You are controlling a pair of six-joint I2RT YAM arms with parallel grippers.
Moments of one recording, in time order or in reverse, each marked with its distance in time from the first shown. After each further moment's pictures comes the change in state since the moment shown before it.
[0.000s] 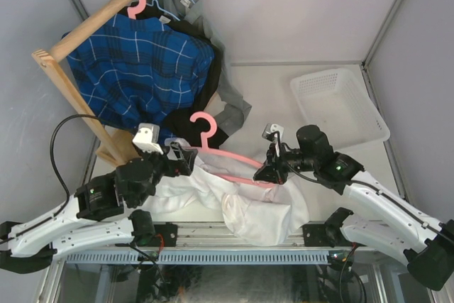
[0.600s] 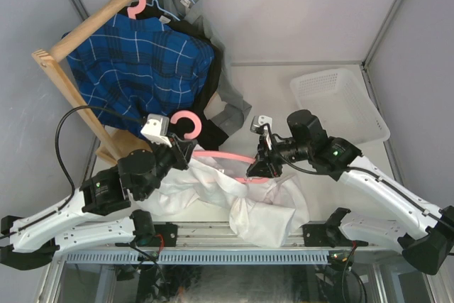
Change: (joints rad) left arm 0.000 0.094 0.072 0.106 0.035 0.069; right arm 0.058 0.126 0.266 -0.174 -0.050 -0.122
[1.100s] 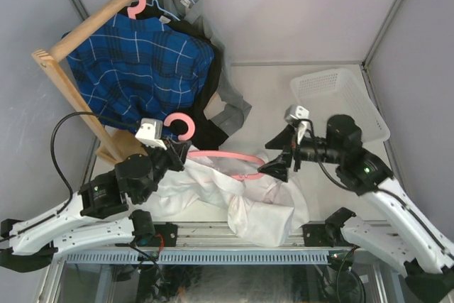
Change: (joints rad) left arm 0.000 -0.061 -0.060 0.004 -0.074 -0.009; right arm -0.166 -0.267 -0.085 0.125 0.004 0.101
